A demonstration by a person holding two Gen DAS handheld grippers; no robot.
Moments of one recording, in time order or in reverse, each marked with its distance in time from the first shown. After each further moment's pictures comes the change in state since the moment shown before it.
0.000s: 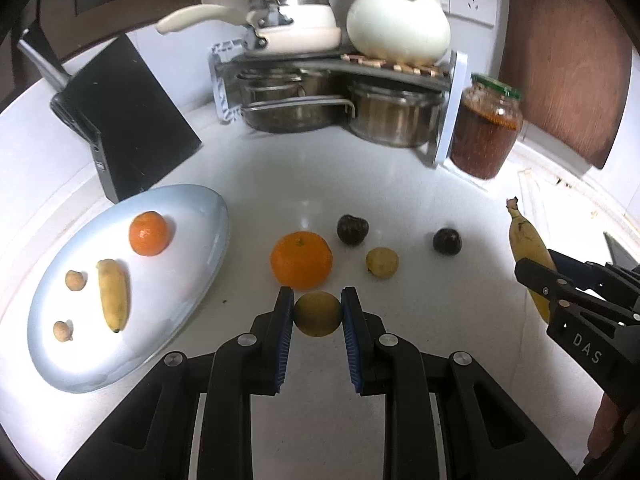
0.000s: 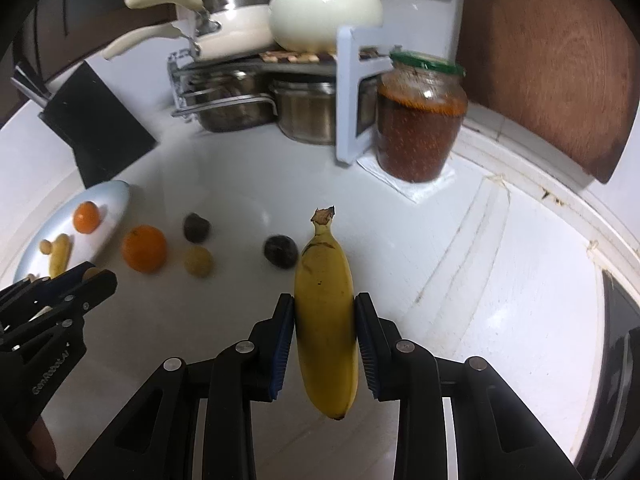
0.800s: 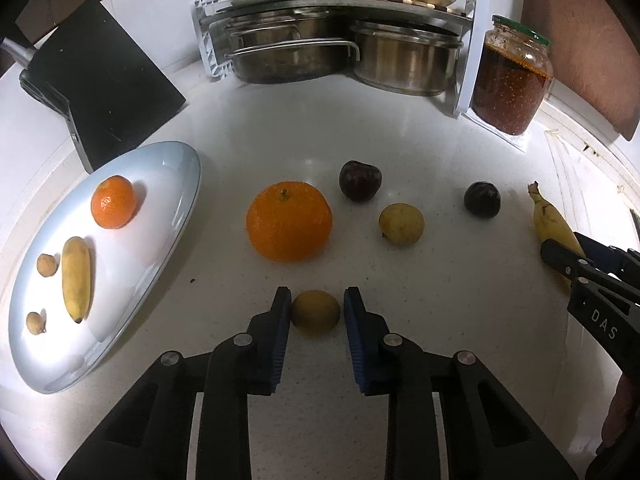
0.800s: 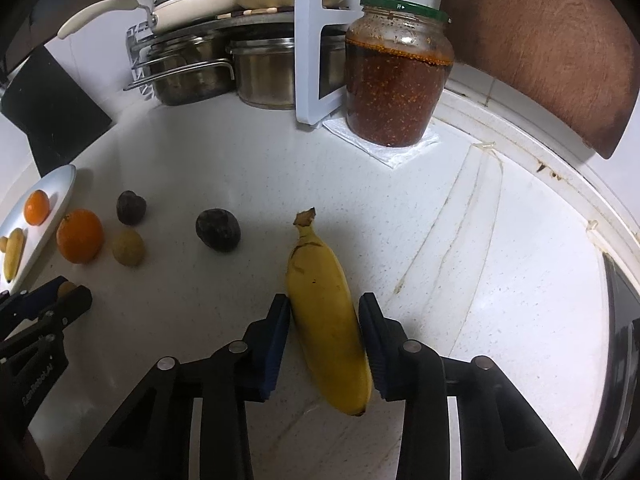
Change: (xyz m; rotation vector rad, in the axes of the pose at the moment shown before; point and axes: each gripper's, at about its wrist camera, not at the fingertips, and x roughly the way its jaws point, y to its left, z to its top) left arm 0.064 -0.013 -0.010 0.028 0.142 0.040; right arm 0.051 -0.023 -0.004 0.024 0.086 -0.089
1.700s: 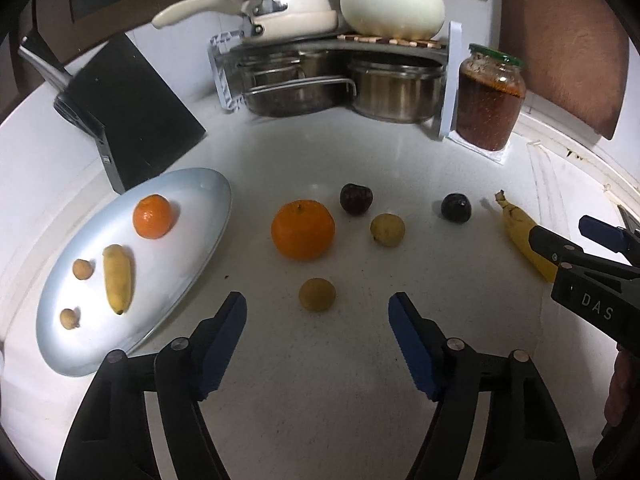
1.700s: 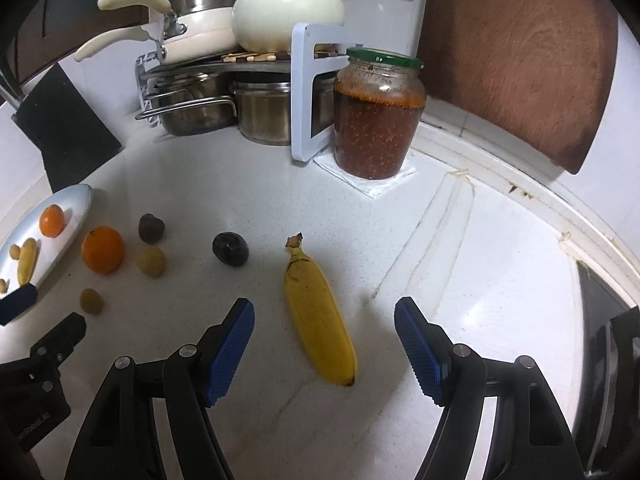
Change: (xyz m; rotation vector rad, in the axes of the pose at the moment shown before) left arm -0.045 -0.001 -0.017 0.020 -0.097 0.031; right arm -0.039 -0.003 -0.004 0.008 -0.103 -0.029
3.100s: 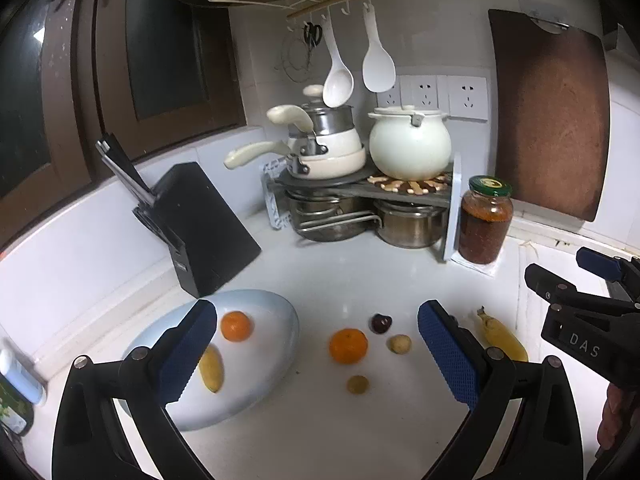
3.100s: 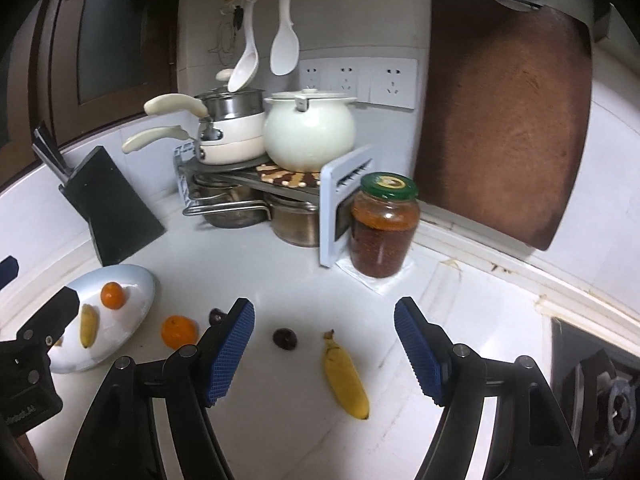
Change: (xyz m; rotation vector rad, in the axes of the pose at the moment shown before) left arm -0.126 0.025 0.035 -0.015 -0.341 0.081; right arm -0.107 0.015 0.040 0.022 -0.238 0.037
